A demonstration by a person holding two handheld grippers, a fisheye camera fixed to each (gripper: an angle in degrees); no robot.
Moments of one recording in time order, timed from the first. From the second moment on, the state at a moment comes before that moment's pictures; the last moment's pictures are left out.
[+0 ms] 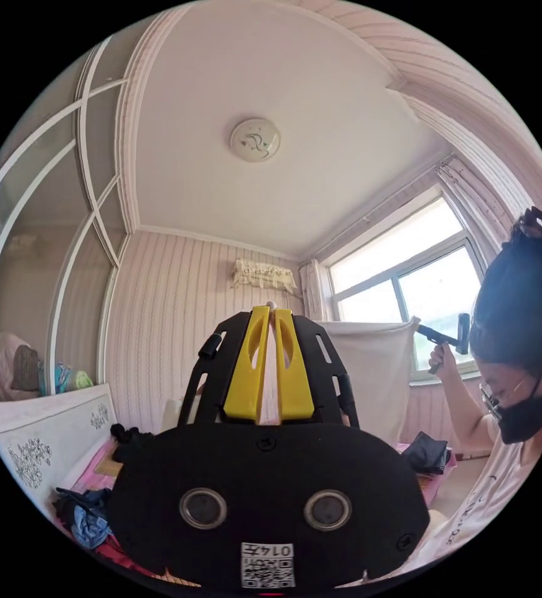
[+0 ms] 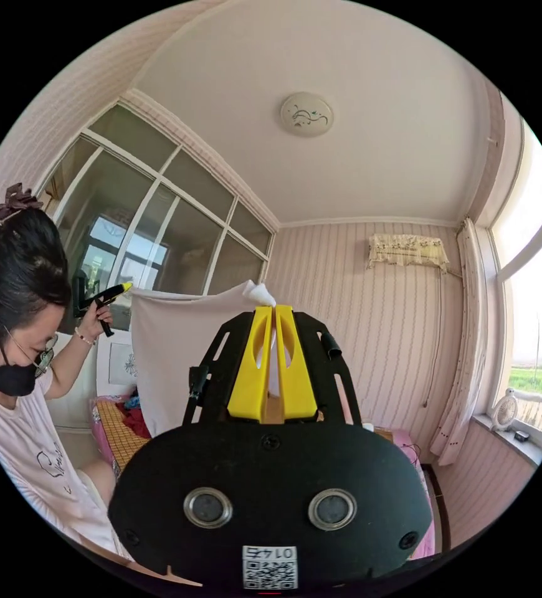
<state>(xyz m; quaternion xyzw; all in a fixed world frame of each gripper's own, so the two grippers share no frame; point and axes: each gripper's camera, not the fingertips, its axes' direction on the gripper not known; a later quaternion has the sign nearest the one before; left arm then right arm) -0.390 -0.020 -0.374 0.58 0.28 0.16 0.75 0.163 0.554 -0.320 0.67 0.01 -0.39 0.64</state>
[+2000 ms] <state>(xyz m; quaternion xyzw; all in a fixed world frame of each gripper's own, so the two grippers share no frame) -0.194 0.123 0.413 -0.23 0.21 0.27 0.91 0.485 0.065 0.245 -0.10 -0.01 0.03 0.99</state>
